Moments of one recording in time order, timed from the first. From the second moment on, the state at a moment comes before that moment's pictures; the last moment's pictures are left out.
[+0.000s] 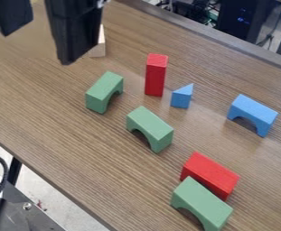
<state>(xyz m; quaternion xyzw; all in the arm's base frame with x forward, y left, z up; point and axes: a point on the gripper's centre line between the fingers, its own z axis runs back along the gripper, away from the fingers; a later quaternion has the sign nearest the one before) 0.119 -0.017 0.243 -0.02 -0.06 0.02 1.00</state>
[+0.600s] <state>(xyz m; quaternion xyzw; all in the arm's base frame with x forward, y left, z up) 0.186 0.043 0.185 0.02 -0.01 -0.03 1.00</state>
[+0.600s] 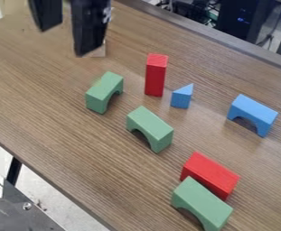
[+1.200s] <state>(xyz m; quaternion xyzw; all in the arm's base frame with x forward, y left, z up) 0.223 0.118 0.101 0.01 -0.06 0.09 0.99</state>
